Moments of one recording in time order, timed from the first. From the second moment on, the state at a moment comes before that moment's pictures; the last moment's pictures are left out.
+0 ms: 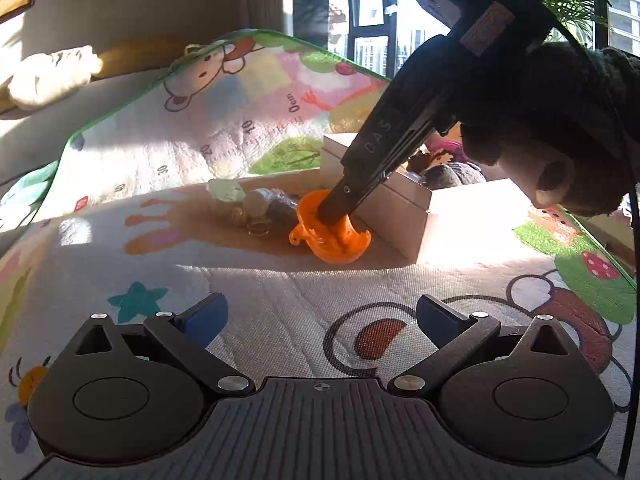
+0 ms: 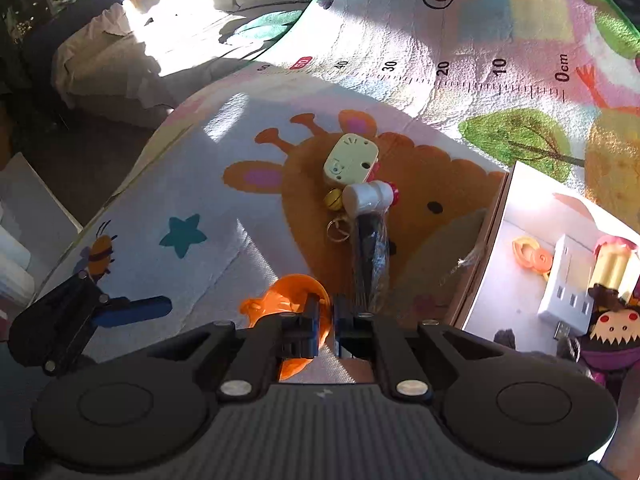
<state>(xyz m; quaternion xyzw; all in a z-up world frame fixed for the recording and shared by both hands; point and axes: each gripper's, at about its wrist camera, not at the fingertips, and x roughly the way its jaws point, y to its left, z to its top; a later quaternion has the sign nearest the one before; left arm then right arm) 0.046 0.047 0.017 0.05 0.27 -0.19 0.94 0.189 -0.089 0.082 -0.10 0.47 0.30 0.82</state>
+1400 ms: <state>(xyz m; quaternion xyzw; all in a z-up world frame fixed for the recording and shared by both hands) 0.109 0.007 0.020 0.06 0.35 -0.18 0.92 0.011 -0.270 0.015 0.08 0.34 0.20 0.91</state>
